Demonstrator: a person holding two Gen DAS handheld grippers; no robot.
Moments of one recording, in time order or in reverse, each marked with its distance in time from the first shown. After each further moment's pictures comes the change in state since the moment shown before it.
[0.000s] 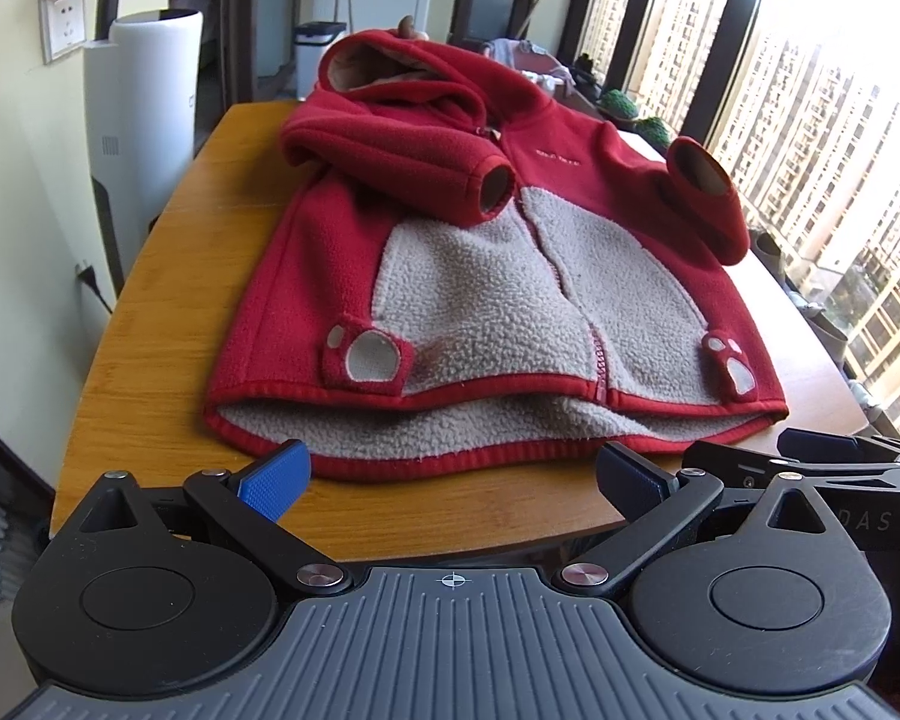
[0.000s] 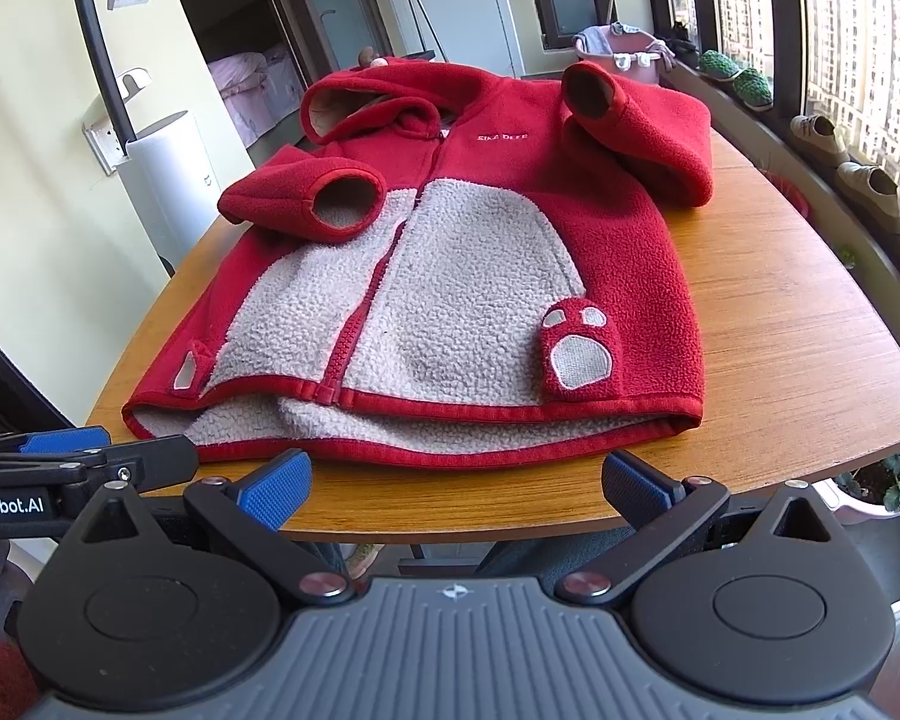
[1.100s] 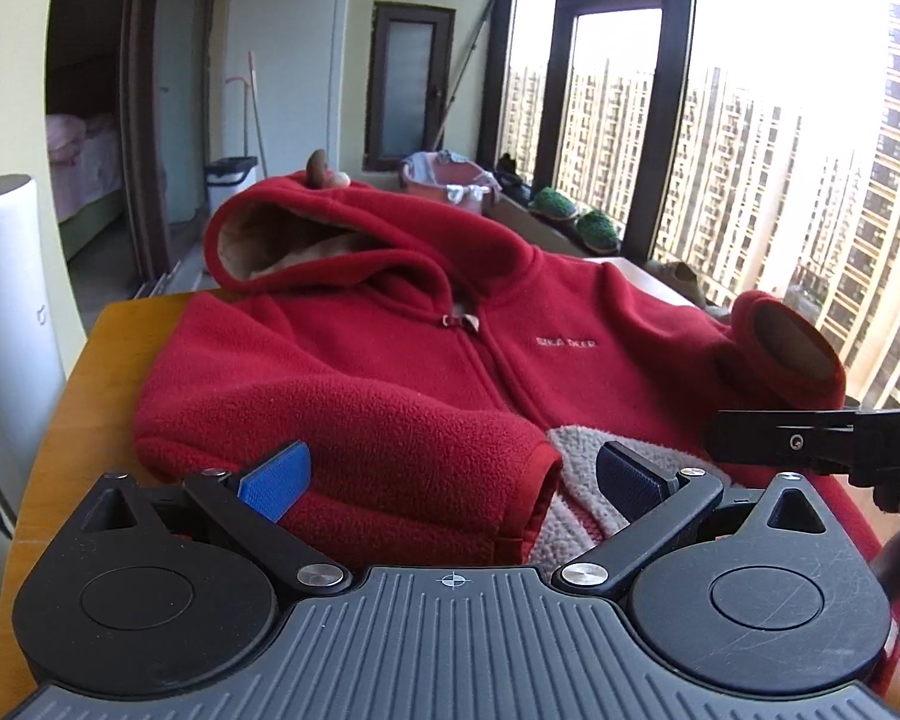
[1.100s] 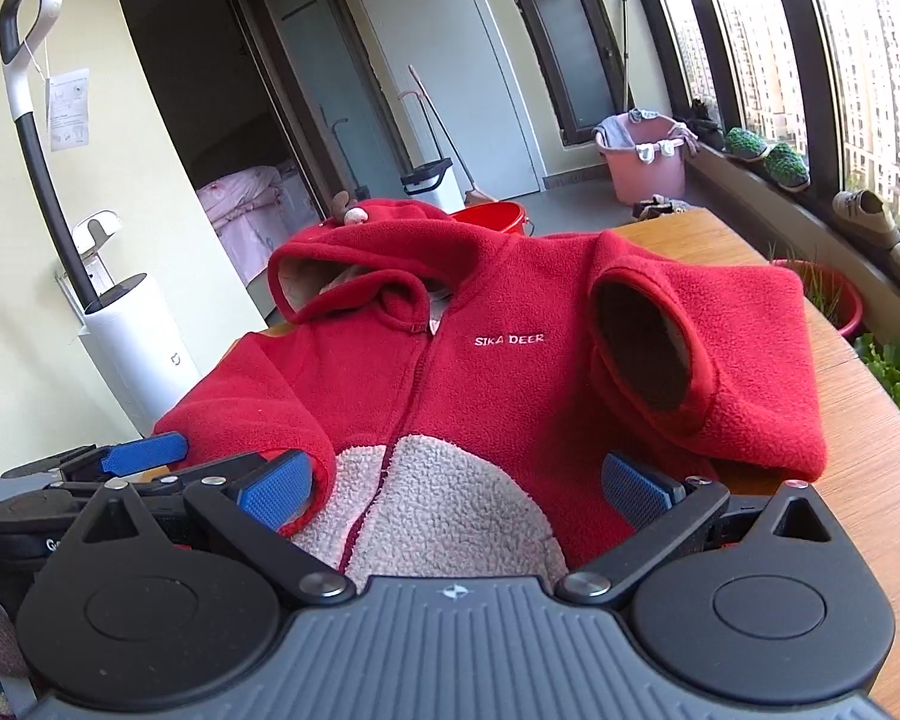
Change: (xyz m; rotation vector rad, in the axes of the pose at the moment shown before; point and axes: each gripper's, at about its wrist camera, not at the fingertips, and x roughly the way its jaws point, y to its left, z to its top) left arm 0.146 0.013 0.126 0.177 -0.224 -0.090; right arm 0.115 -0.036 0.133 0.081 -0.167 0.099
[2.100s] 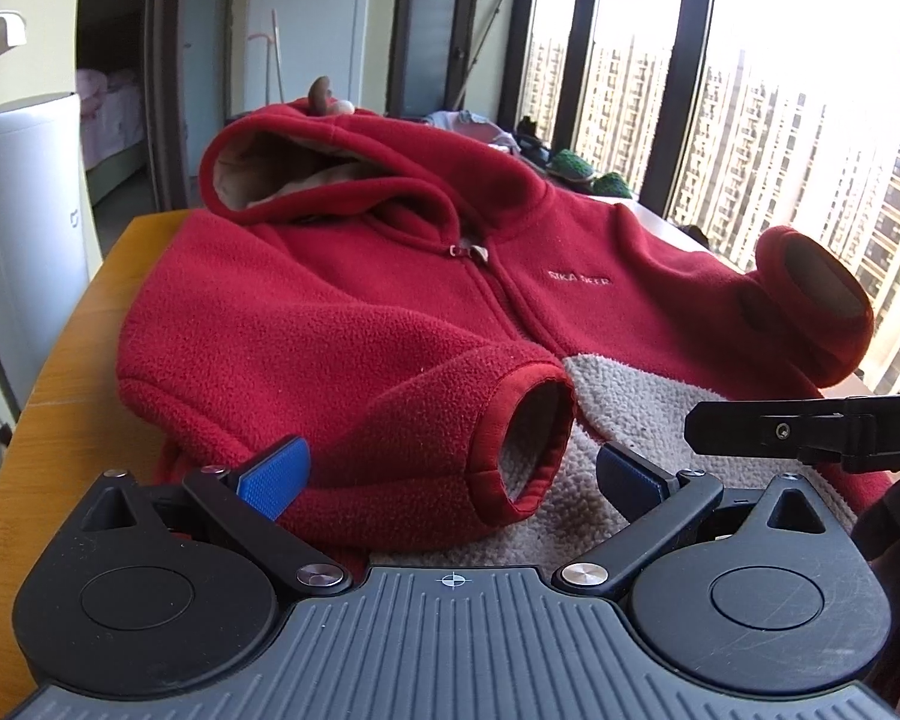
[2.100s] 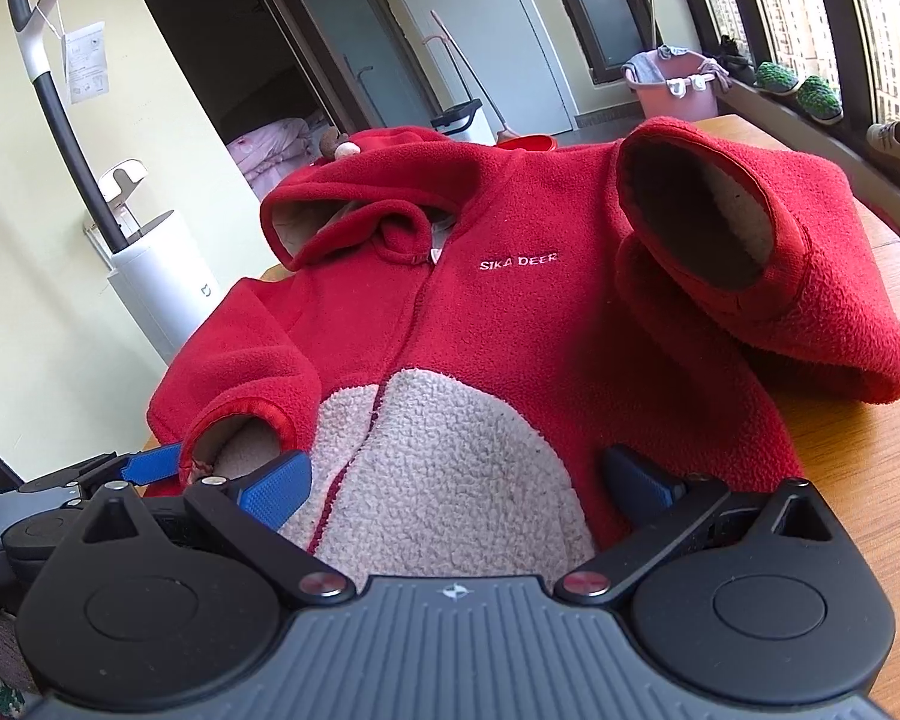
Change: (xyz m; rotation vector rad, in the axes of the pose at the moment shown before) left arm -0.010 -0.004 -0.027 -0.052 0.045 0.014; right arm -0.001 -0.012 -0.026 -0.013 0.069 0.080
